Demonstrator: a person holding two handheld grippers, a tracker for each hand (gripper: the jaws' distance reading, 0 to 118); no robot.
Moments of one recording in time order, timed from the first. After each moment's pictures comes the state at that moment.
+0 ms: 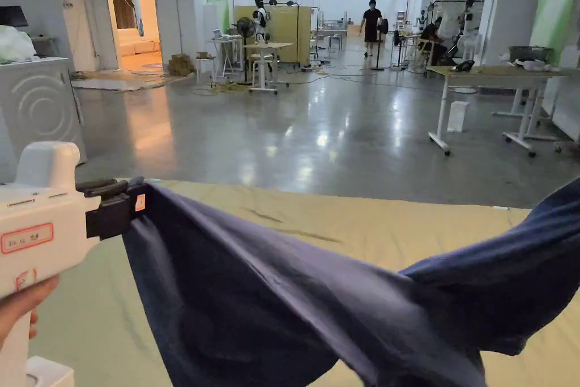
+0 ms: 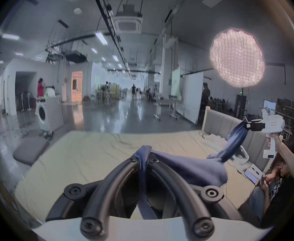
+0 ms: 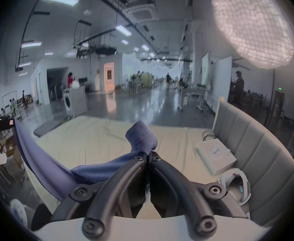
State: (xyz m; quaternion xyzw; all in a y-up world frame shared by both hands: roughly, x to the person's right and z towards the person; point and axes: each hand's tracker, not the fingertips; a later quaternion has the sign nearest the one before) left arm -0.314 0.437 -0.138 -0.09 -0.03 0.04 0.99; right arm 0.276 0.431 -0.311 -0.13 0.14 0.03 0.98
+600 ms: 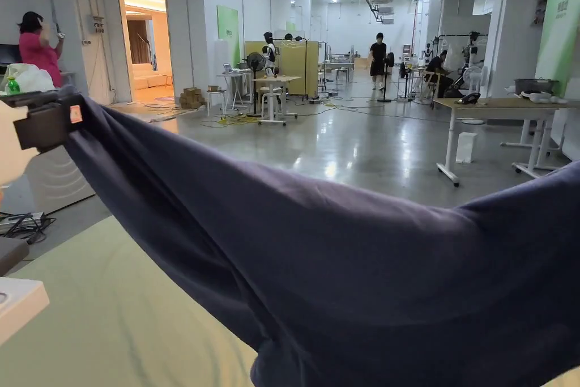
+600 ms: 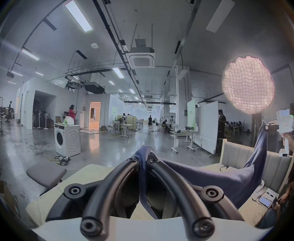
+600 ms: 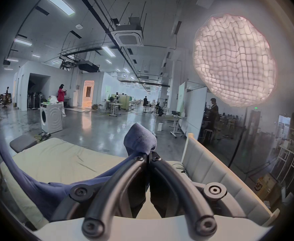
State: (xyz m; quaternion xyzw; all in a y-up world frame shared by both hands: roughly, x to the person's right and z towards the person) left arm -0.351 0.526 -0.115 0.05 0.05 0.04 1.00; right arm 0.293 0.573 -0.307 -0.04 0.03 0.08 1.00
